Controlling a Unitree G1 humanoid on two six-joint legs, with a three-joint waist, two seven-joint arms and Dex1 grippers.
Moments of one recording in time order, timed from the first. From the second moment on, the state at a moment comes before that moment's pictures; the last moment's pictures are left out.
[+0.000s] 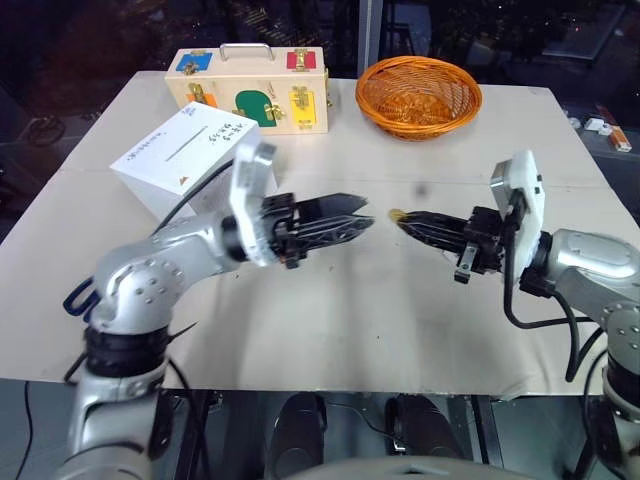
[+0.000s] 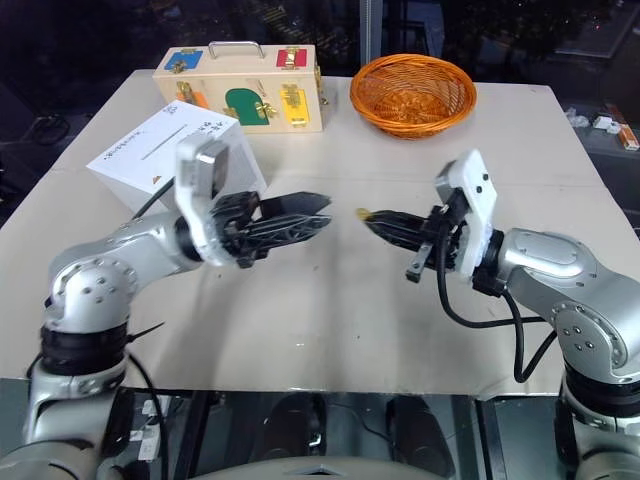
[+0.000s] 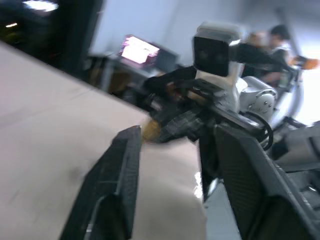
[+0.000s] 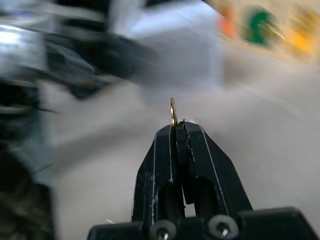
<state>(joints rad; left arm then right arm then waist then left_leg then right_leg) -0.60 0.60 0.04 -0.30 -1.16 0.88 -0.83 -0.50 -0.58 -0.13 -0.78 0.92 1.07 0.54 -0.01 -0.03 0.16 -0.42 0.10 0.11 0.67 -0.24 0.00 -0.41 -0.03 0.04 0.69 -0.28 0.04</state>
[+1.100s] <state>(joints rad) -0.63 0.61 0.03 -0.25 -1.06 0.91 -1.04 -0.56 -0.71 -0.12 -0.76 1.25 1.06 0.35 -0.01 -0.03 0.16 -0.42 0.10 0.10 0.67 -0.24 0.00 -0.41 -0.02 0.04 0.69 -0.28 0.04</state>
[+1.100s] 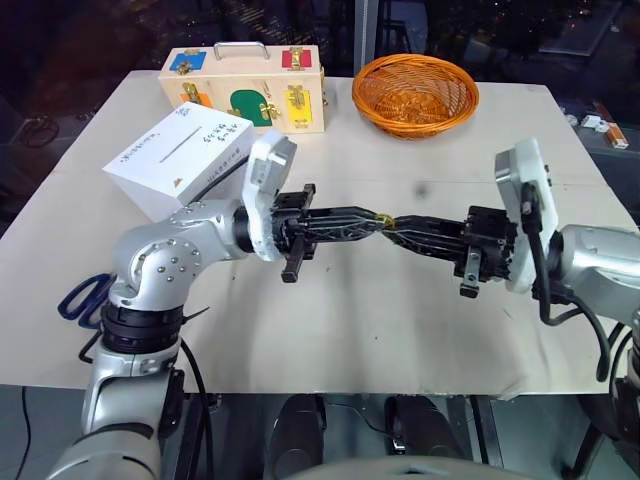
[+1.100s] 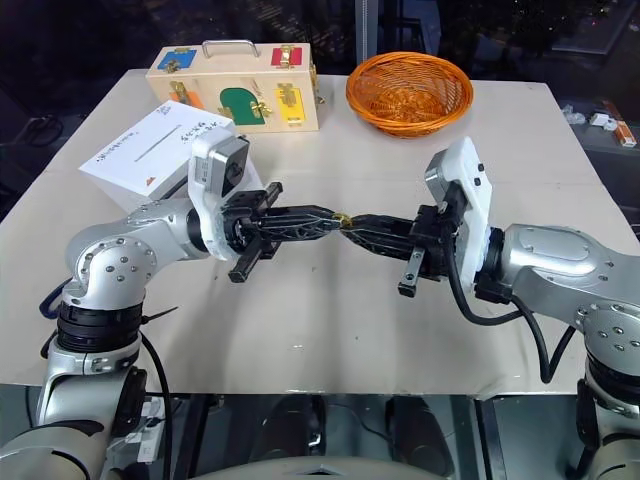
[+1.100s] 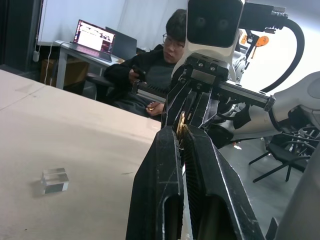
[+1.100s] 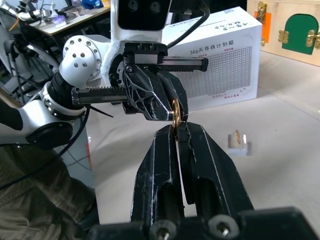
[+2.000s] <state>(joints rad) -0.95 1.03 0.30 0.27 -0.91 1.11 -0.61 -0.57 -0.73 -0.05 -0.72 0.97 0.80 0.47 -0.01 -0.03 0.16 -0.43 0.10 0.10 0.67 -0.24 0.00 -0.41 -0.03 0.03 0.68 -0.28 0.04</state>
